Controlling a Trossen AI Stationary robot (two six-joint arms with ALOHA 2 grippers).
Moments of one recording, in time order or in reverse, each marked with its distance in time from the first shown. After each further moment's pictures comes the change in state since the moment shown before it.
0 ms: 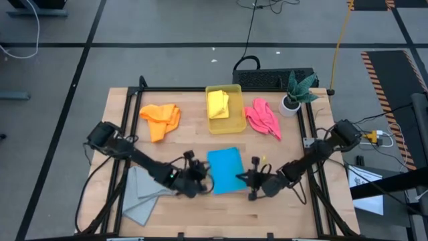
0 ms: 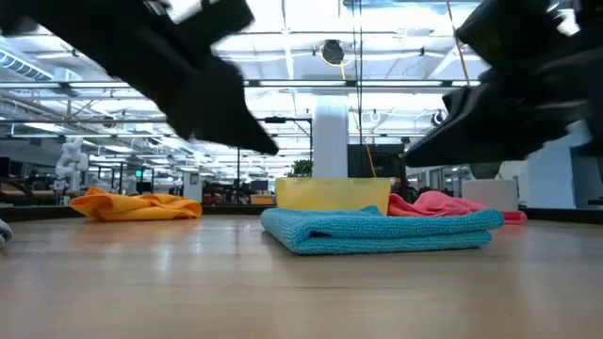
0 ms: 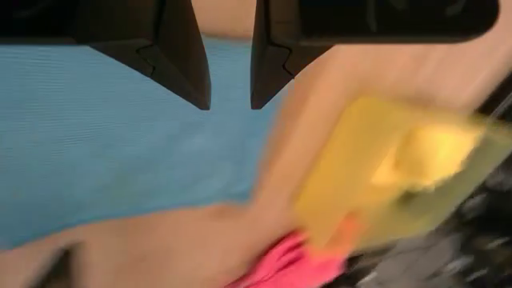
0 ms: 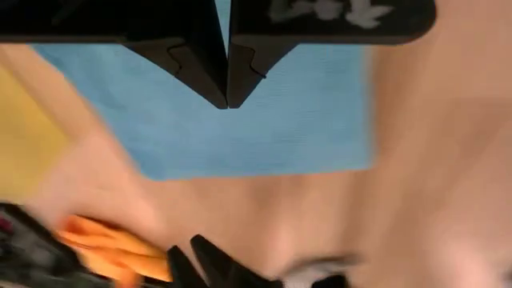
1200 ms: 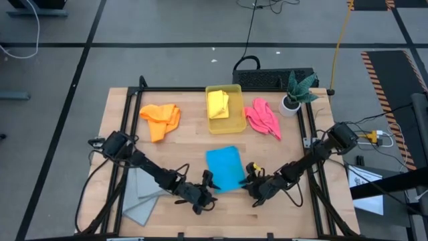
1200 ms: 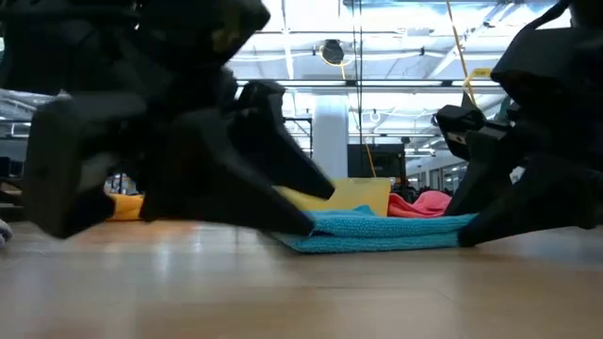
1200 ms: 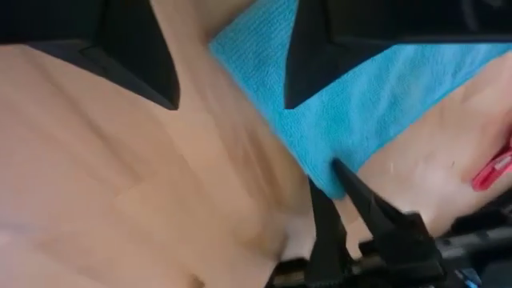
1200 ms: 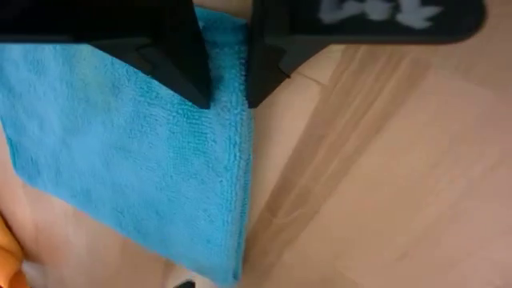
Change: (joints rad) left arm -0.032 0.189 0.000 0.431 0.520 0.540; right arm -0.002 0.056 0.002 -0.121 -0.230 -0.326
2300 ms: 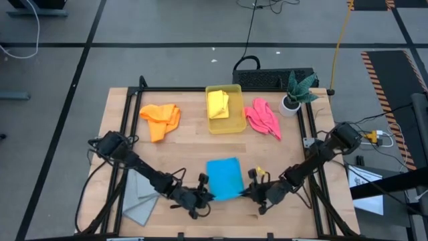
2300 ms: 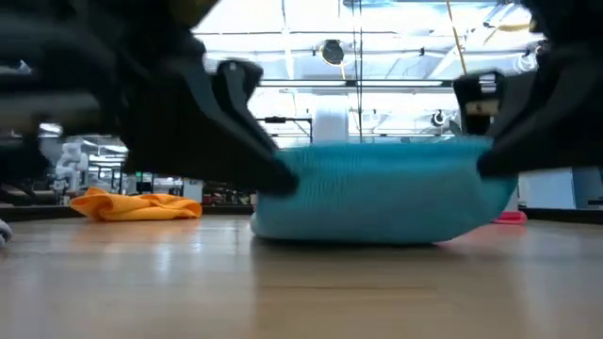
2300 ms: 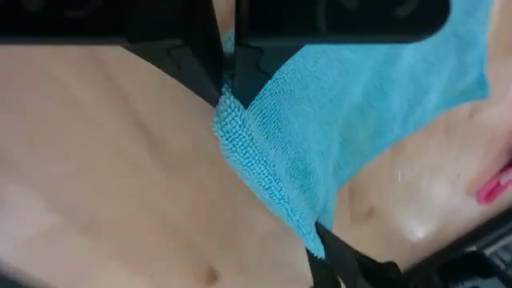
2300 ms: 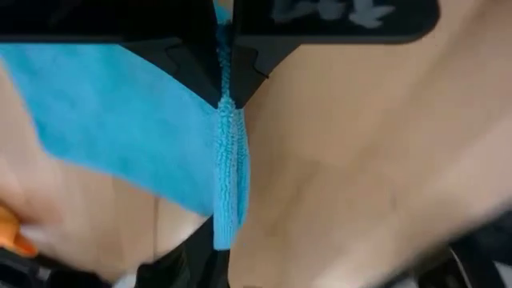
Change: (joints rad) left arm -0.062 -0.048 0.000 -0.066 -0.049 -0.099; right arm 0.088 -0.035 0.008 0.147 -0.005 0.152
